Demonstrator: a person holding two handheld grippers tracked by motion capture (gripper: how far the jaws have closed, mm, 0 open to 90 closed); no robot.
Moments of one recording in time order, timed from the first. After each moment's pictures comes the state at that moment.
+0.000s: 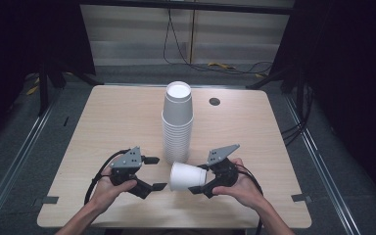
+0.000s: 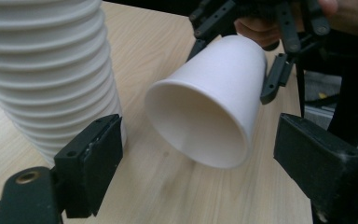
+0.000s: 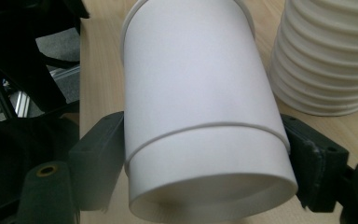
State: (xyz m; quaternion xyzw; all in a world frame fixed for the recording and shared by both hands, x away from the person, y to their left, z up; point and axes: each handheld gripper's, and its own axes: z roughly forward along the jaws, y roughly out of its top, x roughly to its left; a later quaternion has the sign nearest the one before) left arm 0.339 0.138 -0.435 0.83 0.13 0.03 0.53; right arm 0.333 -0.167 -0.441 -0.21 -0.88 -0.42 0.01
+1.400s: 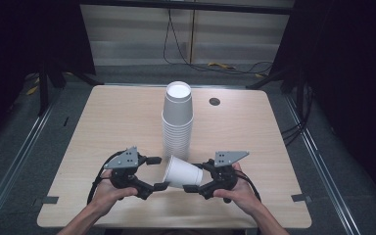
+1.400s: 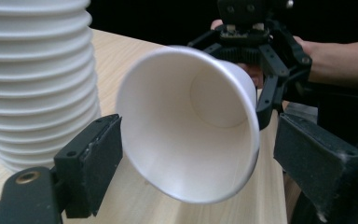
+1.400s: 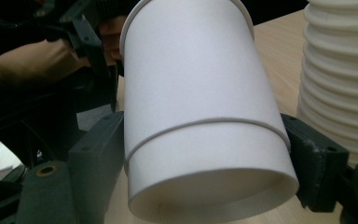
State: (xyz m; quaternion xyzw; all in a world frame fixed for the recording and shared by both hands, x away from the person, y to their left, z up) left arm 0.330 0.134 -0.433 0.80 0.13 0.01 0.59; right arm 0.326 -0.168 -0.457 -0.20 -0.79 -0.58 0.03
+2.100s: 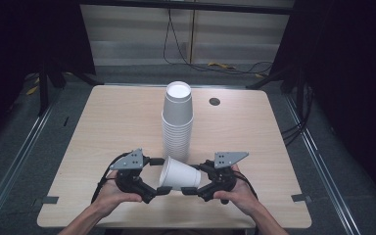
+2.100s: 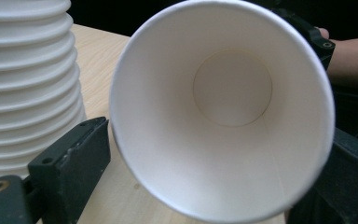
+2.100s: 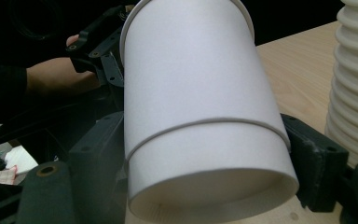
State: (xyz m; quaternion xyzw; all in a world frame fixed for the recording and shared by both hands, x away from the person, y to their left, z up) left arm 0.333 0.126 -0.442 0.80 0.13 -0.01 0.59; right arm 0.322 -0.162 -0.453 -0.17 -0.77 -0.61 0.04
